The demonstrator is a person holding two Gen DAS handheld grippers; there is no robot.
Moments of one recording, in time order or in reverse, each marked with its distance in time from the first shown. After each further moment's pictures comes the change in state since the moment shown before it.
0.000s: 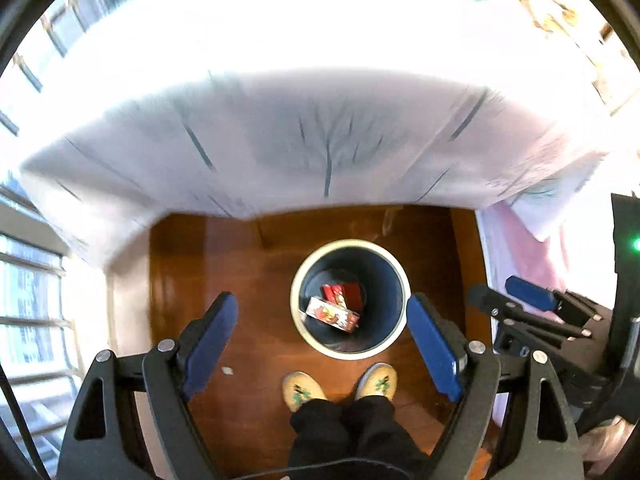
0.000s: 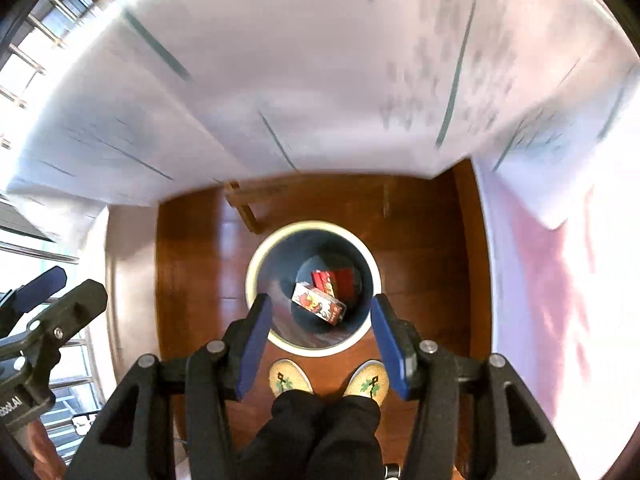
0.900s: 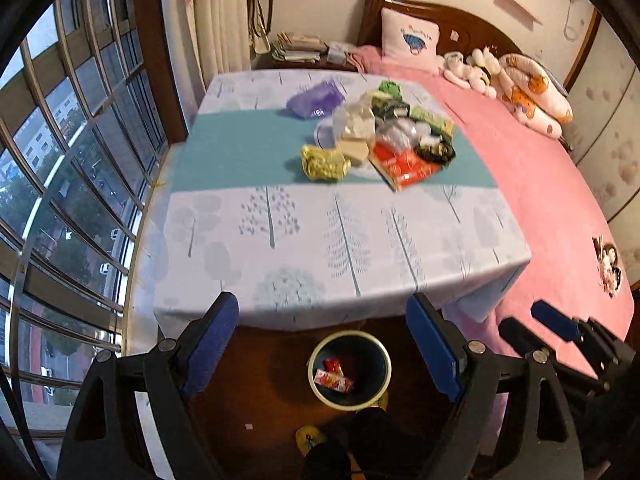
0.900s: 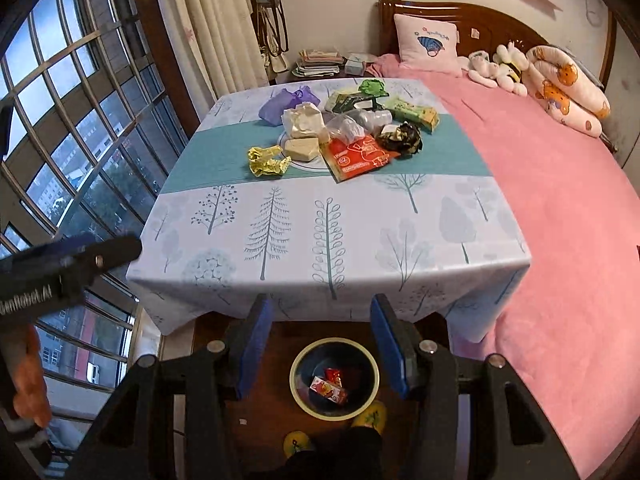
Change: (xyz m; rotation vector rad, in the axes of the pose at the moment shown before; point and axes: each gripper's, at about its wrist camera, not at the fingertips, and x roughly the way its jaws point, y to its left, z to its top) left arm -0.207 0.060 0.089 -0.012 -0.269 -0.058; right arm -0.230 0.092 0.034 -0.096 -0.396 -0.039
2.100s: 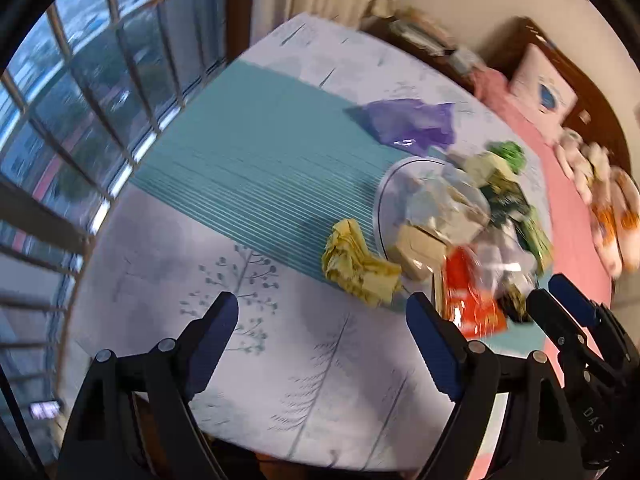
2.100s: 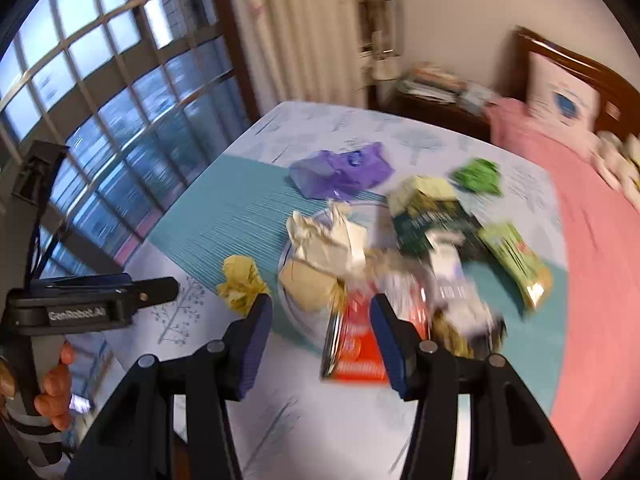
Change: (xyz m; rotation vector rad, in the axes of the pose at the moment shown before) left arm 0.192 0.019 0.145 -0.543 0.168 0.131; right arm 0.187 -0.023 0.242 -0.422 0.063 0.312
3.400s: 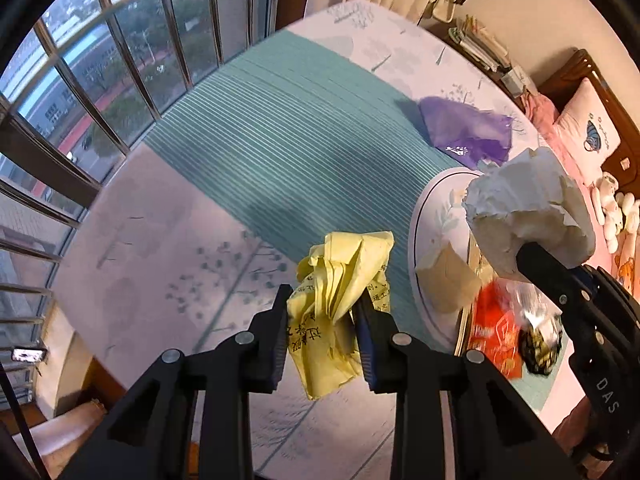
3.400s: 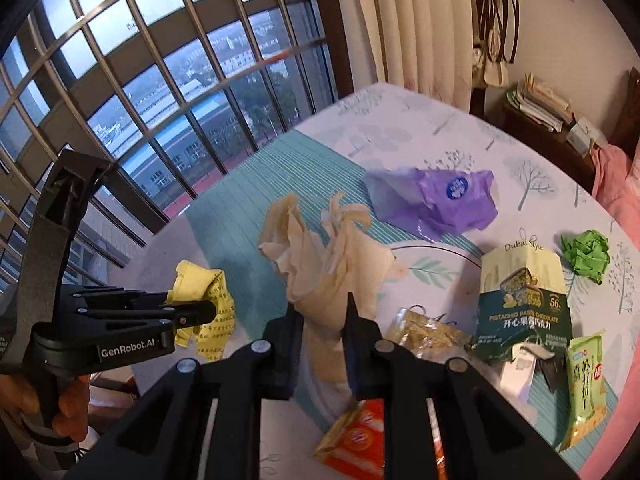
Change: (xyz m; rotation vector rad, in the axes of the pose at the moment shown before) left arm 0.035 0.000 -0.004 -0.150 0.000 0.084; right arm 0.067 0.011 0.045 -0.227 0.060 0.250
